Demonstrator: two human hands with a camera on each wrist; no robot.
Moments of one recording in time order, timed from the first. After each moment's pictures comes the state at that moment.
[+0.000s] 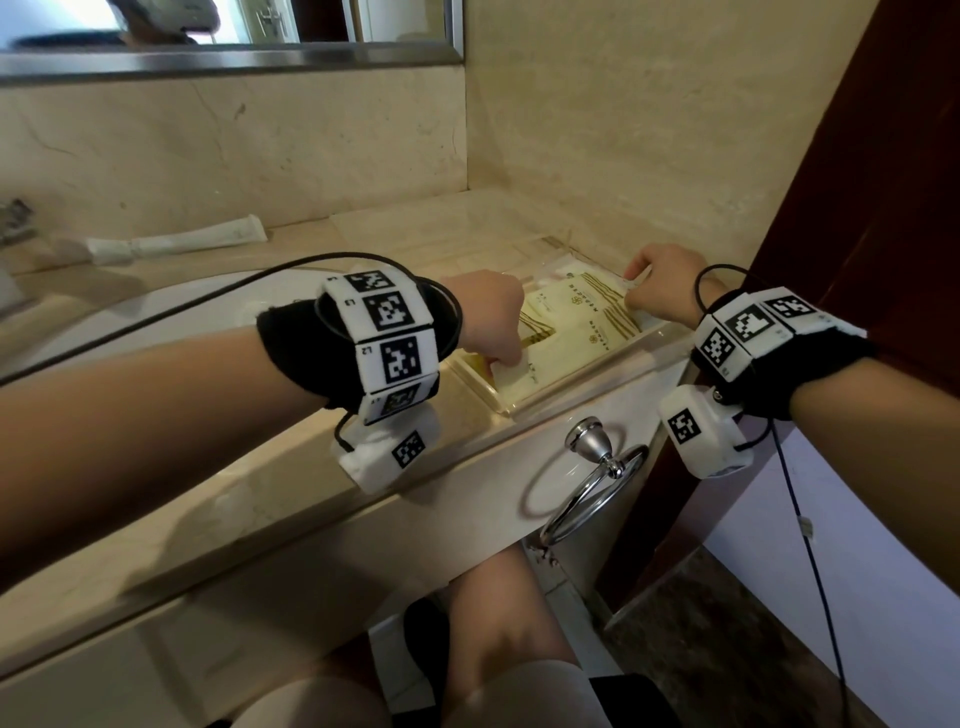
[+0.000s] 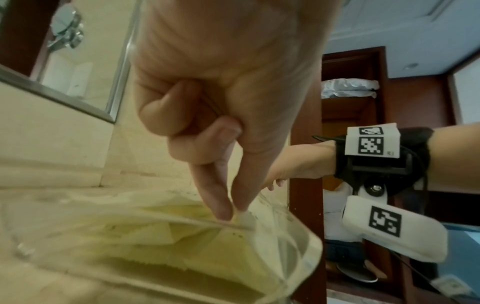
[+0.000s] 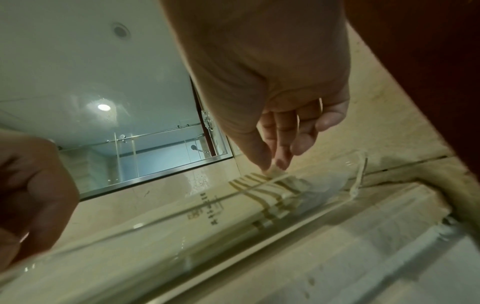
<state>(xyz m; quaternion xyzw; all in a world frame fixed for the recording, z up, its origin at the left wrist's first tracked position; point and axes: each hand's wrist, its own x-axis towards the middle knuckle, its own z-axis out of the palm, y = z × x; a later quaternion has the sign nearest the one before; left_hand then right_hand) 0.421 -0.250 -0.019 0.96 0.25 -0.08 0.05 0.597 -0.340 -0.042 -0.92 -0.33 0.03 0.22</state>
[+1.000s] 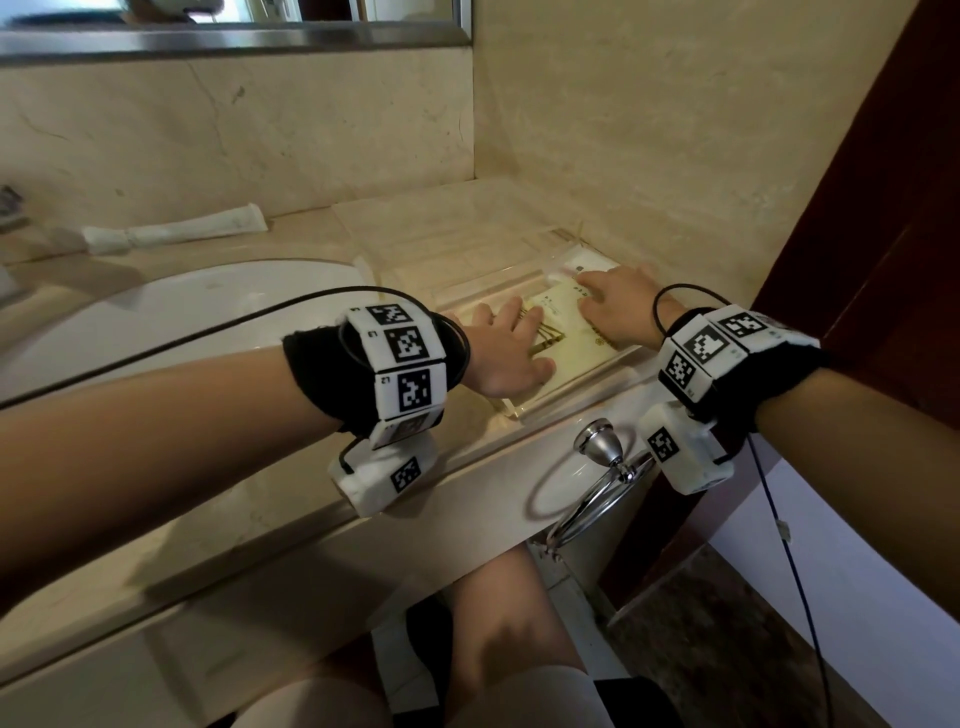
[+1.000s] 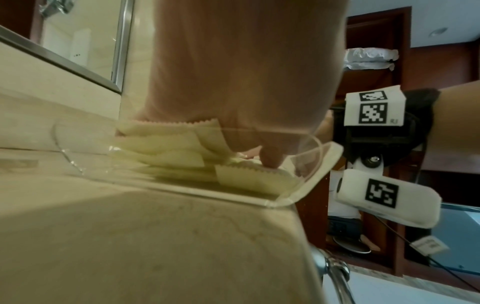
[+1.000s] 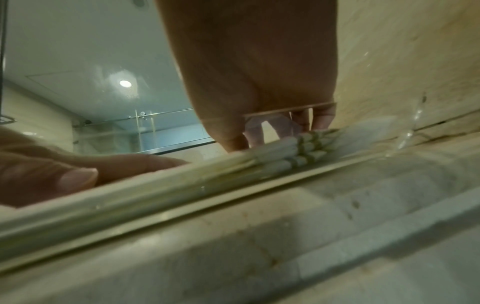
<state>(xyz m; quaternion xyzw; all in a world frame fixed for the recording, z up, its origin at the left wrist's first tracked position) 0.420 -0.247 -0.055 0.95 0.25 -0.18 0.07 0.587 -0.306 -0.071 -0.89 -0.46 0.05 0.03</state>
